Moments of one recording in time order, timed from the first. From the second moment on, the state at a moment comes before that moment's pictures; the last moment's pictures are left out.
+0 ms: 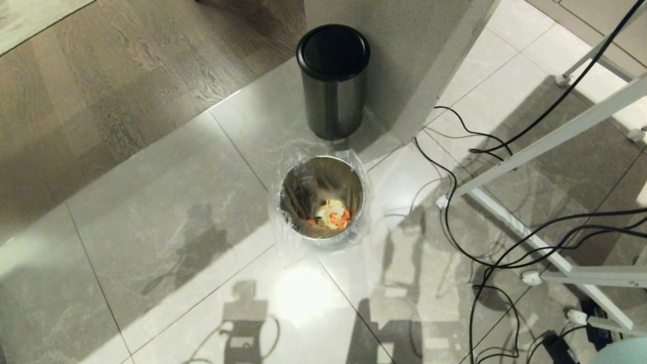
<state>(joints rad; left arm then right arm) 0.00 0.00 0.00 -0.01 0.02 -0.06 0.00 0.00 0.00 -0.06 -0.02 0.00</state>
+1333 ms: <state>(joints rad) 0.00 0.00 0.00 -0.01 0.02 -0.07 0.00 0.00 0.00 -0.06 -0.02 0.00</state>
